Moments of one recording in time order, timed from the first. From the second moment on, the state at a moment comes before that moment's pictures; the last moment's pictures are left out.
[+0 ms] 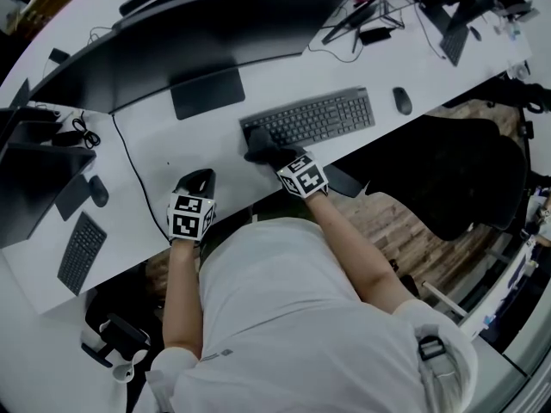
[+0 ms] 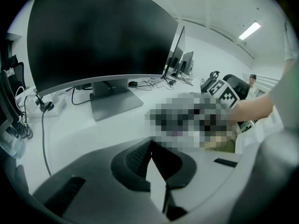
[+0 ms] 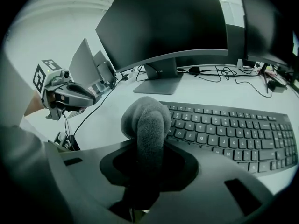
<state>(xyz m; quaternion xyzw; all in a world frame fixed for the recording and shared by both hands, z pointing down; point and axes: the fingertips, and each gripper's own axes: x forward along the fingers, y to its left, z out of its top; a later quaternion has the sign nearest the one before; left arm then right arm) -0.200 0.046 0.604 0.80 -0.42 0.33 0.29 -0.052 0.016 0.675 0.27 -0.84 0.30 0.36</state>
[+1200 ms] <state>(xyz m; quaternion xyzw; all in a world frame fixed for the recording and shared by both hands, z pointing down) -0.075 0.002 0.613 0.81 -0.36 0.36 0.28 0.111 -0.046 0.681 0.35 -0.82 0.32 0.33</state>
